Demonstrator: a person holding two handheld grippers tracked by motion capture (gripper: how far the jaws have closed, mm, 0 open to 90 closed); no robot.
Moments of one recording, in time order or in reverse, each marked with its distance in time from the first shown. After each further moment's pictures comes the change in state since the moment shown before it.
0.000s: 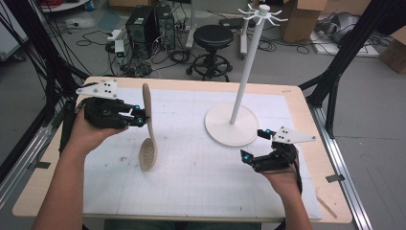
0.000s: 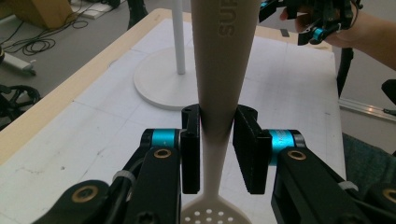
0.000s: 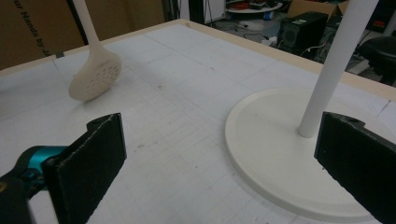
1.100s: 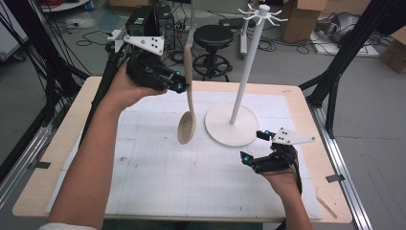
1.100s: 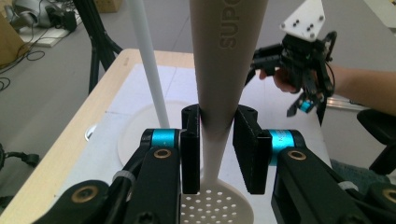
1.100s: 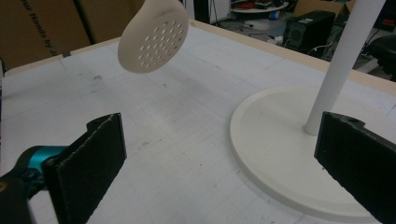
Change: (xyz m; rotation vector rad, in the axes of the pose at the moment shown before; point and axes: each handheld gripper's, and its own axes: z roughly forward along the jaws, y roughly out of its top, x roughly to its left) left arm 0.028 0.124 0.060 0.001 -0.156 0.126; right arm -0.001 -0.004 0.001 0.001 0.024 0.012
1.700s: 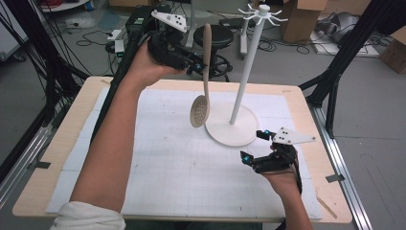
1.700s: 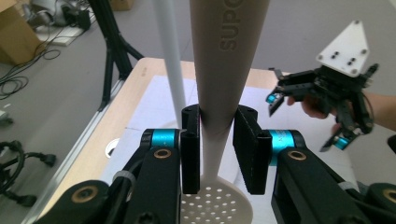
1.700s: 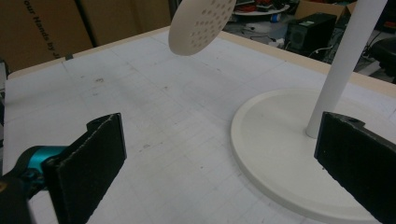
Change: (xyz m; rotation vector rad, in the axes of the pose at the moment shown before) left arm 0.029 0.045 0.028 0.043 0.053 -0.016; right arm -0.001 0.000 0.000 -0.016 0.006 -0.005
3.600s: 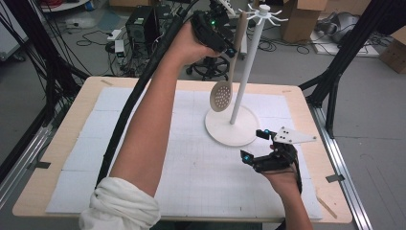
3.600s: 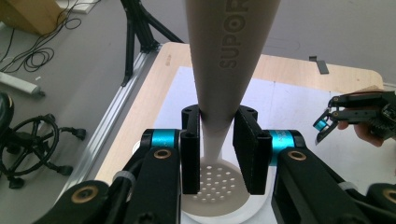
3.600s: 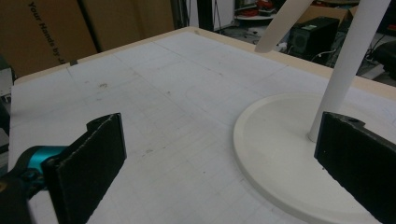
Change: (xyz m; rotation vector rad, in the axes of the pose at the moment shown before) left arm 0.016 0.075 0.066 0.179 0.097 0.014; right arm -0.001 0.001 0.000 -0.019 0.015 0.009
